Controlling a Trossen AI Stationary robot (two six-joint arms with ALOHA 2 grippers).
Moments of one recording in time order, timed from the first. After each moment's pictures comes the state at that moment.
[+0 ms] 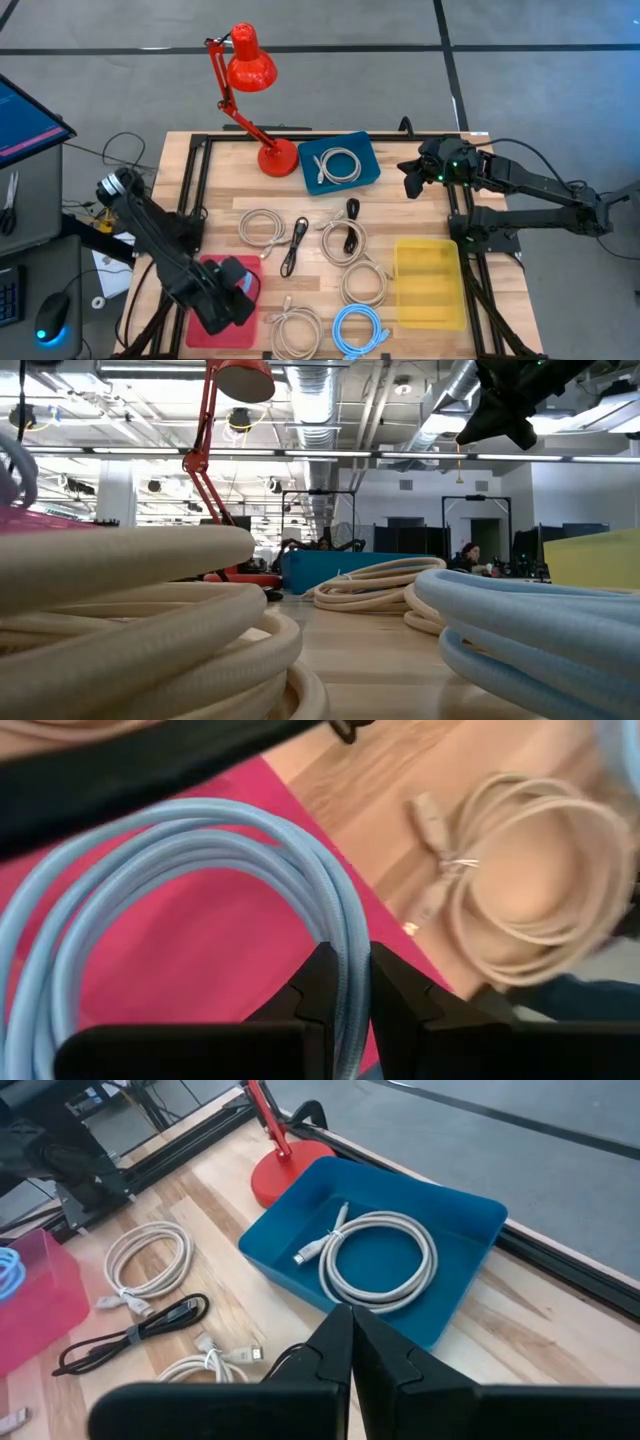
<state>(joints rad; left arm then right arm) -0.90 1.50 1.14 -1.00 -0.31 -1.66 -0.31 0.79 0.81 -0.57 0.18 0.39</state>
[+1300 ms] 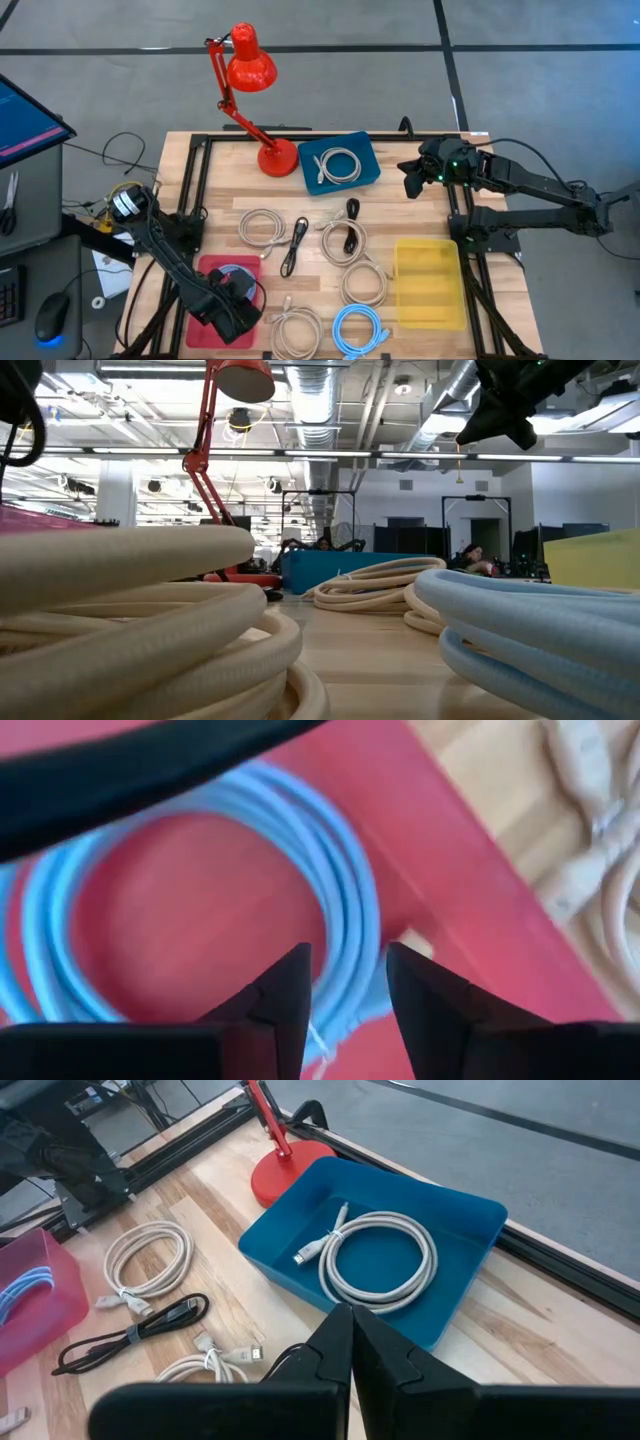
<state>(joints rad) -0.91 1.69 1.05 -0.86 -0.23 -1.68 -0.31 0.79 0.81 -0.57 0.18 0.39</state>
